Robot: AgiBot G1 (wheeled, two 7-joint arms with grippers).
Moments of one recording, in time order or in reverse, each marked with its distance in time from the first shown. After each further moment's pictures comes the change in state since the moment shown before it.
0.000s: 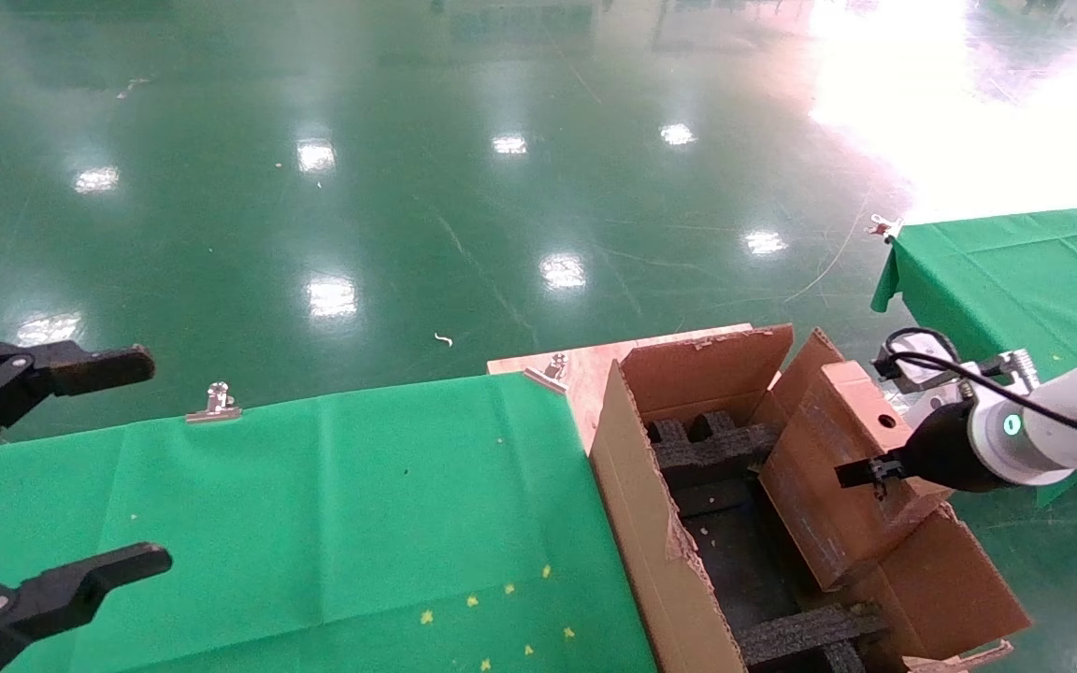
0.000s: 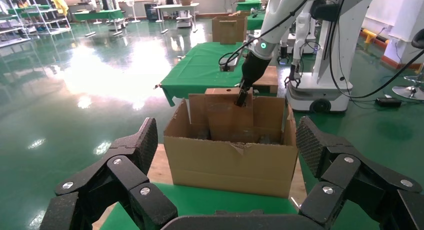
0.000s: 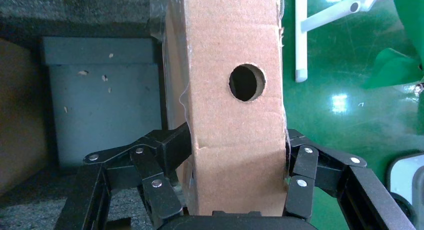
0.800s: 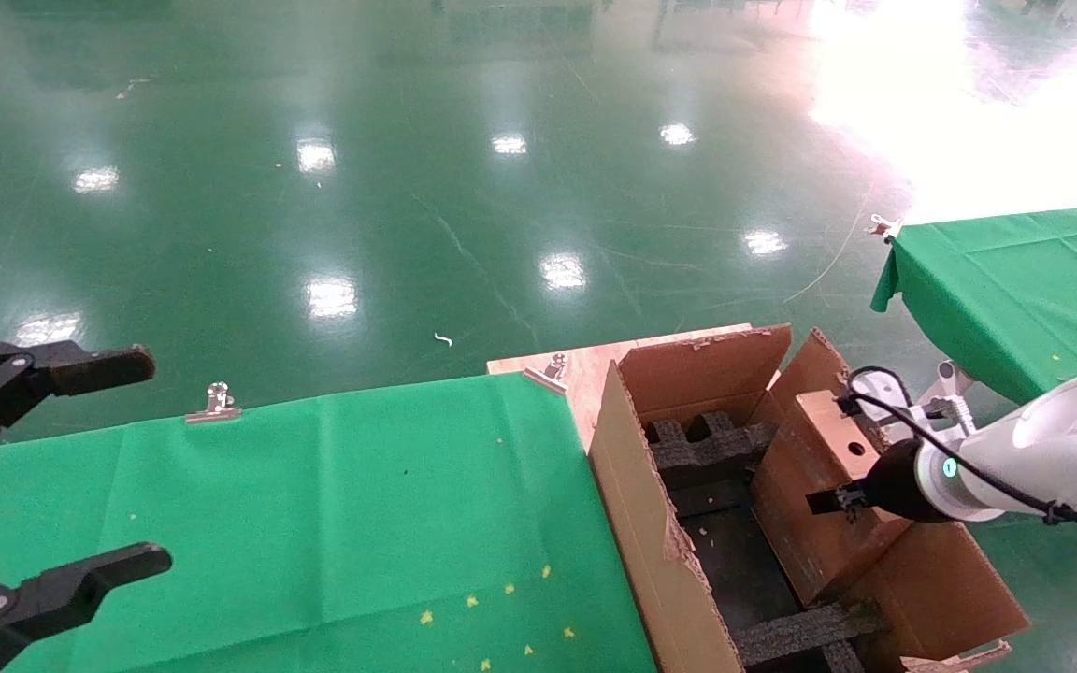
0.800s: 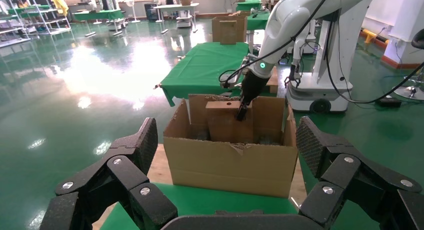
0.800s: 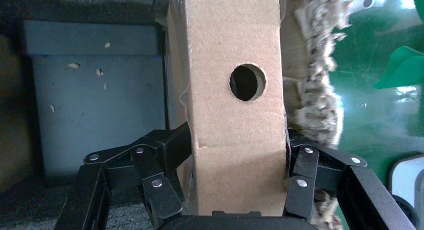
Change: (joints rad) left arm 0.000 0.000 0.000 0.000 0.000 0.000 0.000; right arm -0.140 -0.070 -0.041 -0.025 -0.118 0.117 0.153
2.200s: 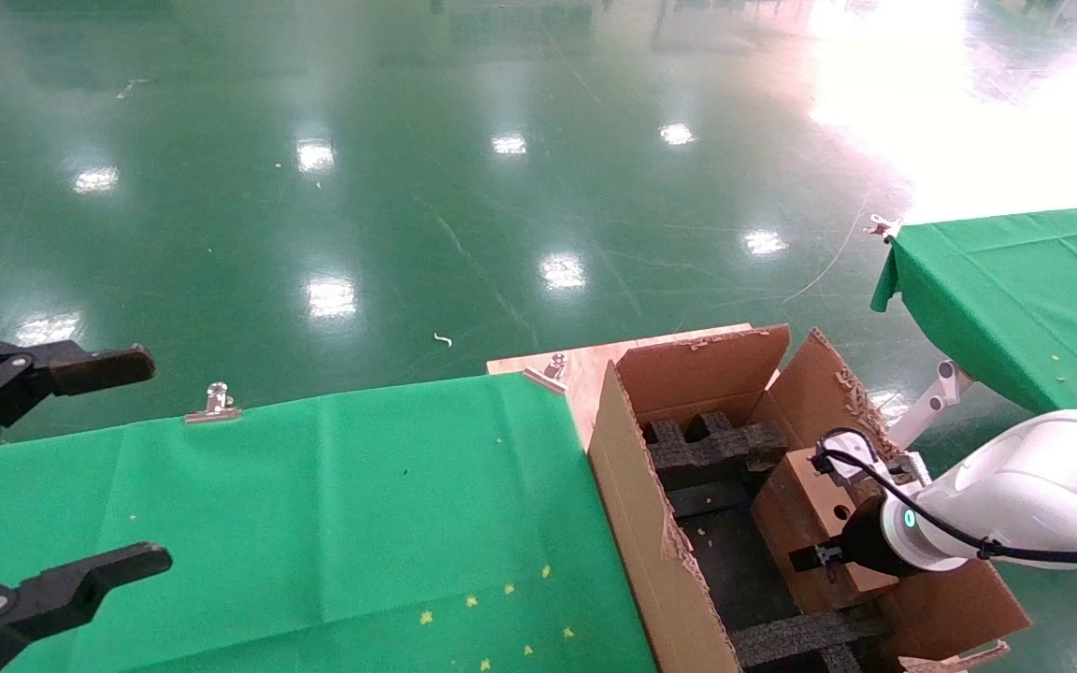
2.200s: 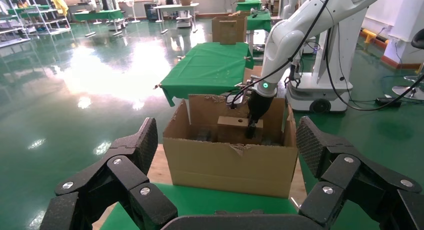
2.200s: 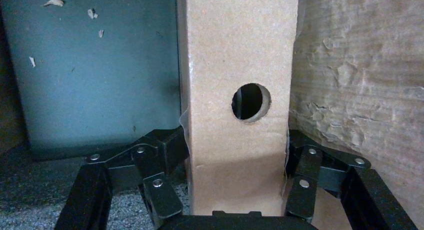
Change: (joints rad) left arm 0.000 0.000 0.000 0.000 0.000 0.000 0.000; right arm -0.137 -0.100 -0.035 -0.160 0.094 0.083 -0.047
